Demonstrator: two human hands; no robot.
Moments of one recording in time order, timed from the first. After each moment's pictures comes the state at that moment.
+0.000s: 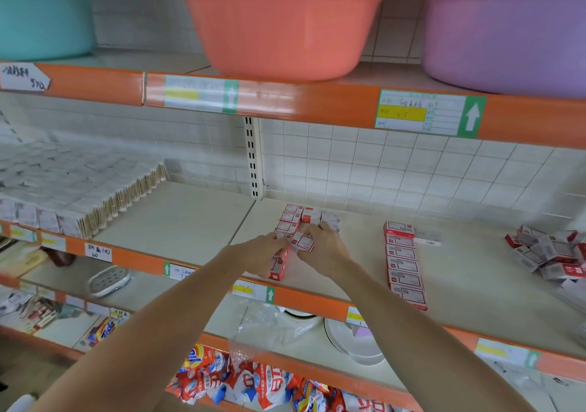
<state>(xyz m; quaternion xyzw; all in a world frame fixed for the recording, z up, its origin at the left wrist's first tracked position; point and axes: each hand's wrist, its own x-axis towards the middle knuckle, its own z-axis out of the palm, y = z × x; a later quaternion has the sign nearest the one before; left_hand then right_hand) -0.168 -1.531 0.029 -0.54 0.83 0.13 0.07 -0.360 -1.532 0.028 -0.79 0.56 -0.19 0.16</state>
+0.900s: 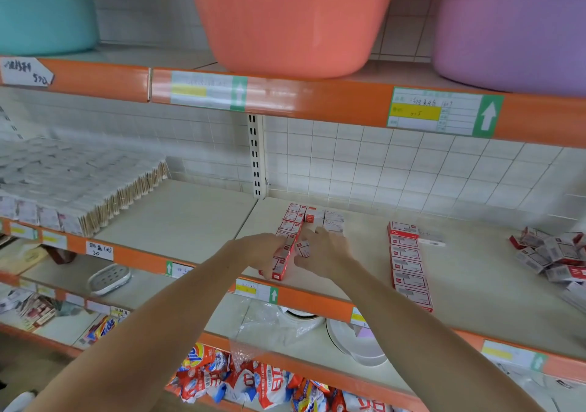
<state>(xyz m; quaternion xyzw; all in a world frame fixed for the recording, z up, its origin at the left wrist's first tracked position) -0.170 -1.530 0.047 -0.56 0.79 0.22 0.11 -0.350 -1.529 0.038 -0.83 0.56 -0.02 0.04</state>
